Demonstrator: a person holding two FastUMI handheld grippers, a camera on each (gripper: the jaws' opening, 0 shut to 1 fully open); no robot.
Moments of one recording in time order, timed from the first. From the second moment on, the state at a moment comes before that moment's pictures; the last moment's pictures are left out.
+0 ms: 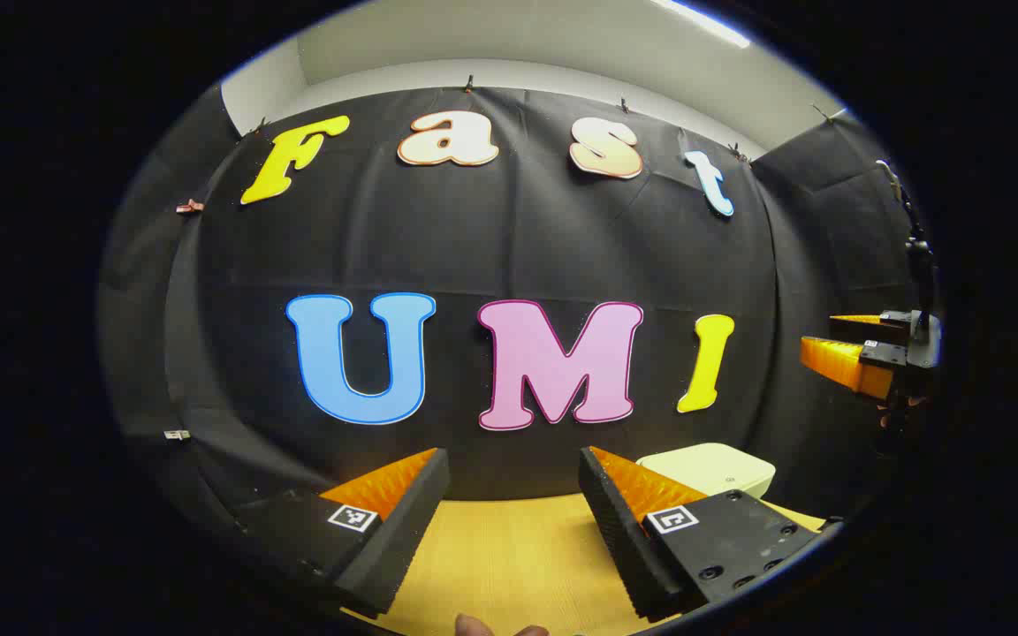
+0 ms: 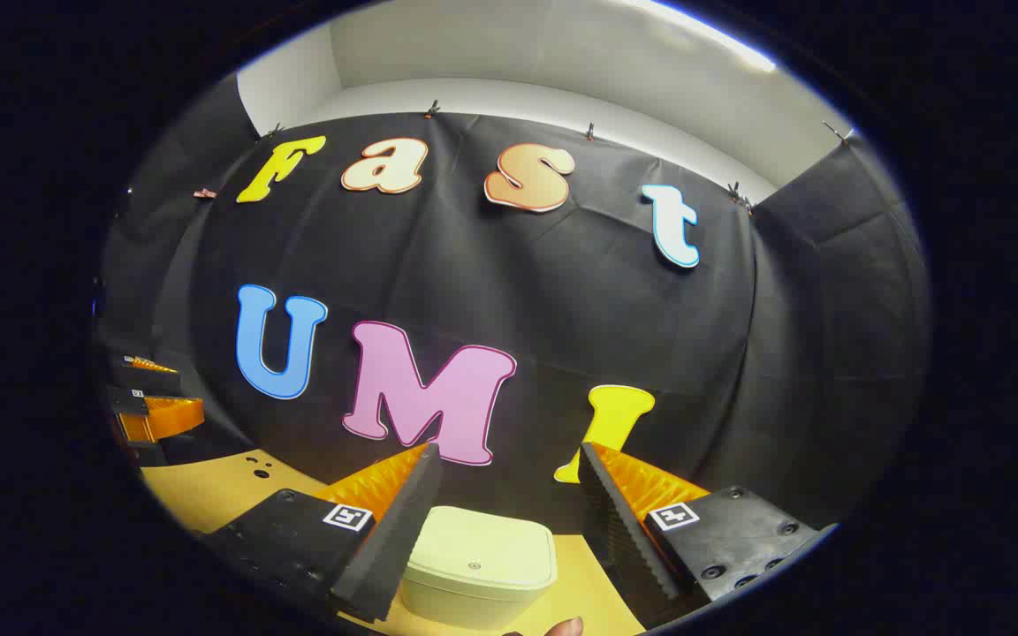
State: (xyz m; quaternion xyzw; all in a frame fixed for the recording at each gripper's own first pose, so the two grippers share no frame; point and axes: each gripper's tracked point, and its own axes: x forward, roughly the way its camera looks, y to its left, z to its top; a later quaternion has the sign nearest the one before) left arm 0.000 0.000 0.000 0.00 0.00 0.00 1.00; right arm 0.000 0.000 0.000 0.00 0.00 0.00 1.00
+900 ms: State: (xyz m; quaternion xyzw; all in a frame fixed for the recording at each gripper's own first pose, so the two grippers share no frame) left arm 0.017 -0.005 0.004 0.00 0.00 0.00 1.00; right arm 0.016 -0.007 -0.024 0.00 0.02 0.01 1.00
